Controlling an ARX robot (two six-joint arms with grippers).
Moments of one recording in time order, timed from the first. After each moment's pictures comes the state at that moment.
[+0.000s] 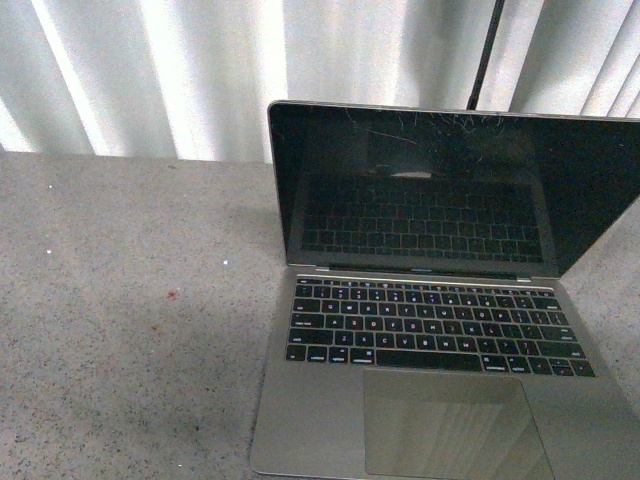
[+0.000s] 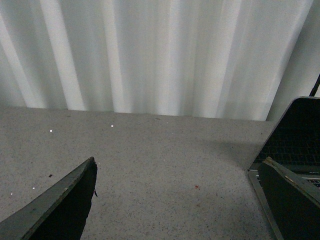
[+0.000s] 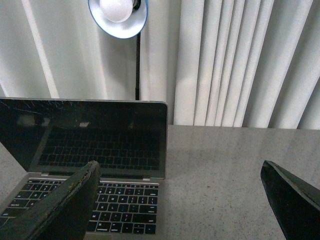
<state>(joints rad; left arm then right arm) 0.00 0.00 0.03 0.00 0.00 0.00 0.00 0.00 0.01 0.00 0.00 -0.01</state>
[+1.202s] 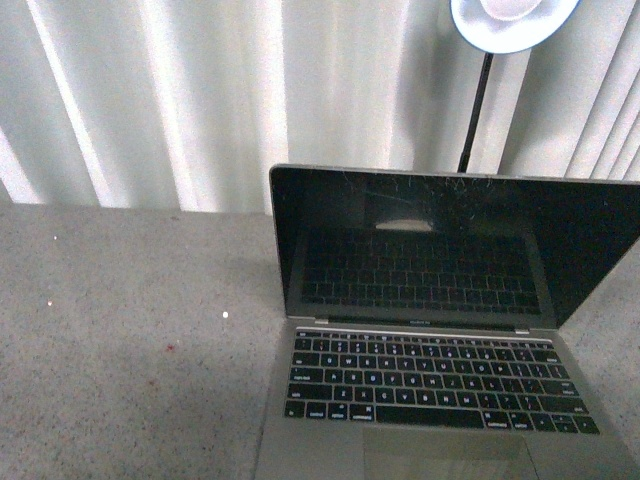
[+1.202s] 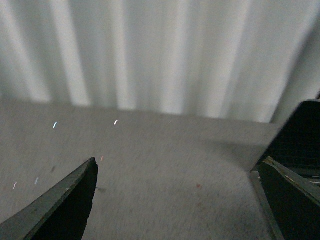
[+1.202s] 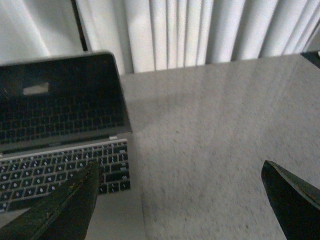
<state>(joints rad) -0.04 0.25 0.07 0.13 -0.11 -0.25 0.10 0.29 0.15 -0.13 0.28 0.12</state>
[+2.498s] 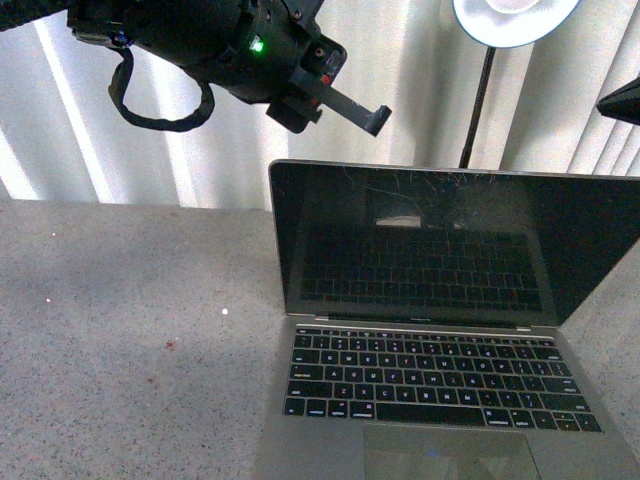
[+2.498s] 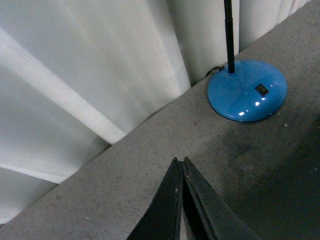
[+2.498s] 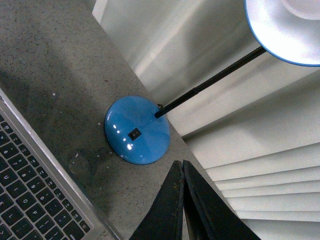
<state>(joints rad) -0.45 1.83 1.29 0.14 -0.03 0.41 0.02 1.54 0.93 0.17 -0.32 -0.85</state>
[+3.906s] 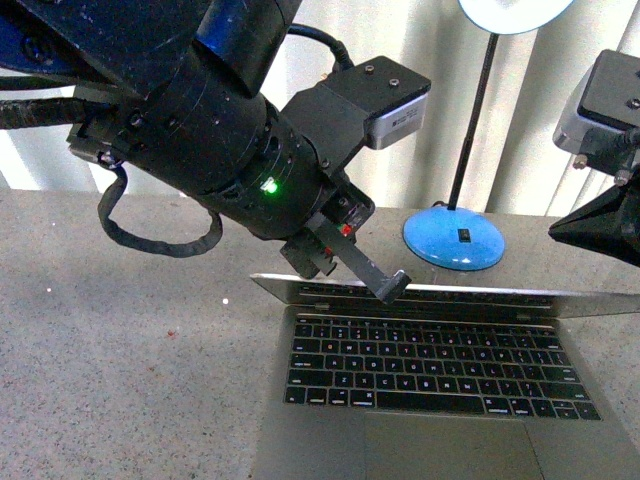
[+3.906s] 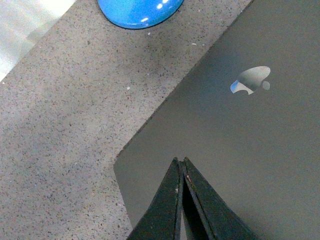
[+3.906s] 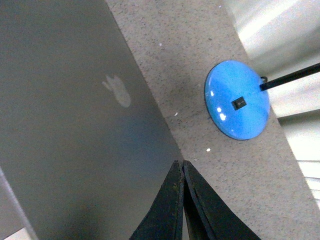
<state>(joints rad) -0.51 1.84 1.17 -0.06 0.12 0.44 0.08 1.56 0.77 0.04 -0.36 -0.97</state>
